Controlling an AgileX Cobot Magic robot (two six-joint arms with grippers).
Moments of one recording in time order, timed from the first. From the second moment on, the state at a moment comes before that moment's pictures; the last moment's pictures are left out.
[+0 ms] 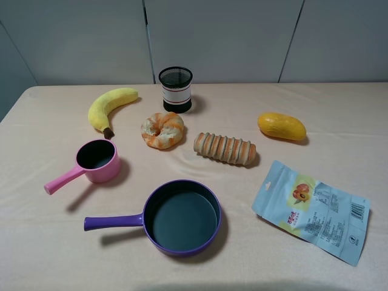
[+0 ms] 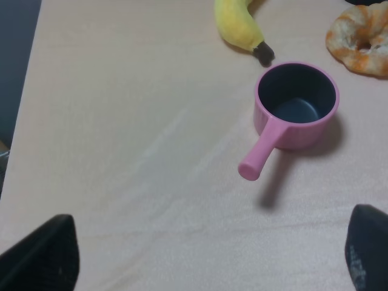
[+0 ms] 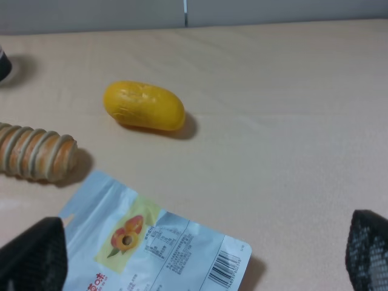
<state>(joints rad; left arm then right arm) -0.05 0.00 -0.50 0.06 1.06 0.00 0.03 -0.01 -0.50 0.02 1.03 0.04</state>
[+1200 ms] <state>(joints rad) -0.05 0.00 -0.50 0.06 1.06 0.00 0.03 0.15 -0.63 0.05 1.03 0.04</state>
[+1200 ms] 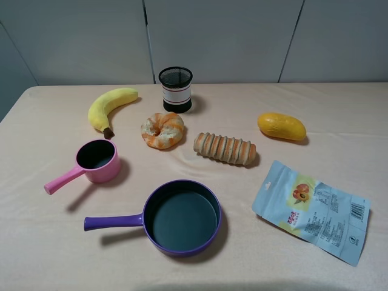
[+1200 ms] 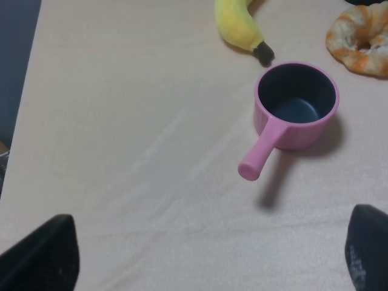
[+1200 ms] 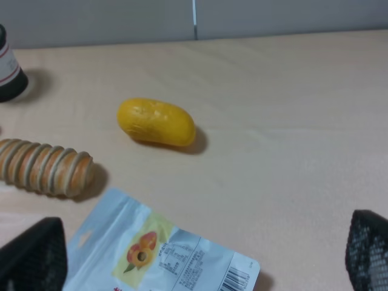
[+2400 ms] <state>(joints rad) -0.05 0.00 -0.50 0.06 1.06 0.00 0.03 1.04 -0.87 0.24 0.94 -0.54</state>
